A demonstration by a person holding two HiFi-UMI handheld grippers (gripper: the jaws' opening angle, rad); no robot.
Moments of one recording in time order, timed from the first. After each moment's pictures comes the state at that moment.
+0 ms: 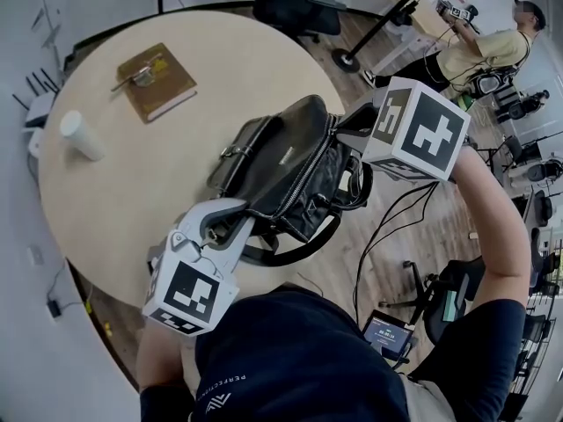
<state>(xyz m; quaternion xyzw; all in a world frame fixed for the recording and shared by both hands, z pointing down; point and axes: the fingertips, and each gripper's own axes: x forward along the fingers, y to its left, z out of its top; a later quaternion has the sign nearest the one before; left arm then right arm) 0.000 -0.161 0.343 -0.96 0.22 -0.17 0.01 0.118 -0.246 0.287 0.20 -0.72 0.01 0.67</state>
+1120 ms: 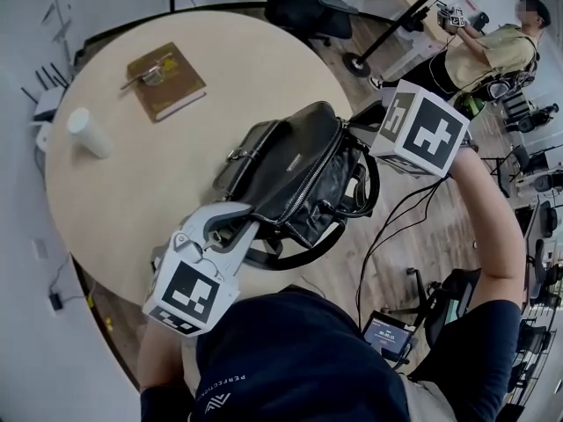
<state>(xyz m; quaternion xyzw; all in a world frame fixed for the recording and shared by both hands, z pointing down) -0.001 -0.160 0.346 -0.96 0.22 -0.17 -0.02 0.140 -0.274 0.296 0.22 -0.71 -0.01 0.68</state>
